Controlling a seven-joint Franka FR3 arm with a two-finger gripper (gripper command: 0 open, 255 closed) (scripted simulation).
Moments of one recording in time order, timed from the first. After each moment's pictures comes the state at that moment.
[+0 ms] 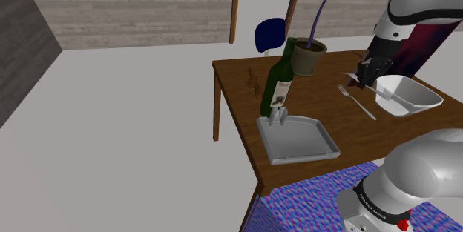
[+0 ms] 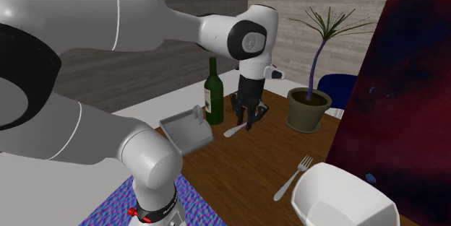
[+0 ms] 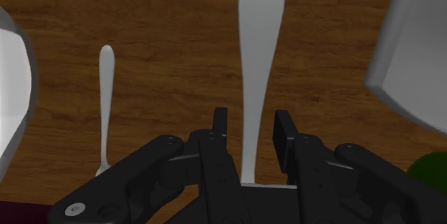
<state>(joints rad) -0.29 -0.72 -0.32 -2.54 -0.22 1.70 -0.14</state>
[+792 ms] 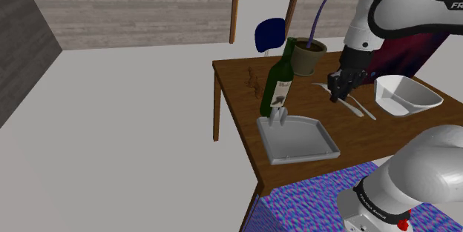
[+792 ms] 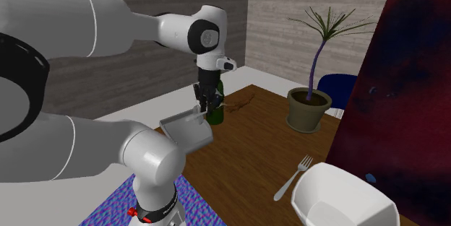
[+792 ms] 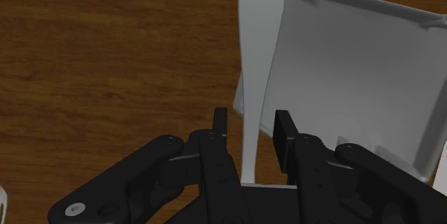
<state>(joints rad) -0.16 -0.86 -0.04 -2.67 0.00 1.67 0.15</state>
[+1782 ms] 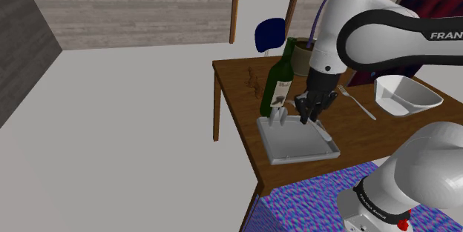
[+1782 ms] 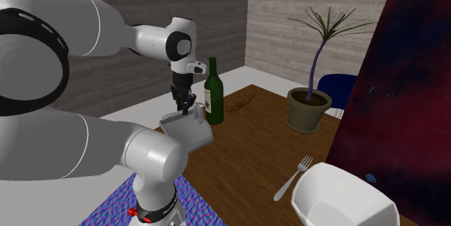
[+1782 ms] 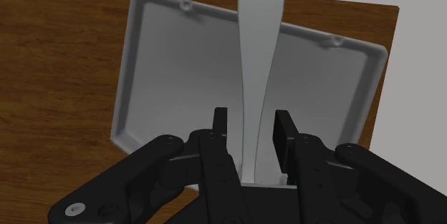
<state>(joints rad) -0.02 -0.80 0.19 -2.72 0.22 1.80 0.38</state>
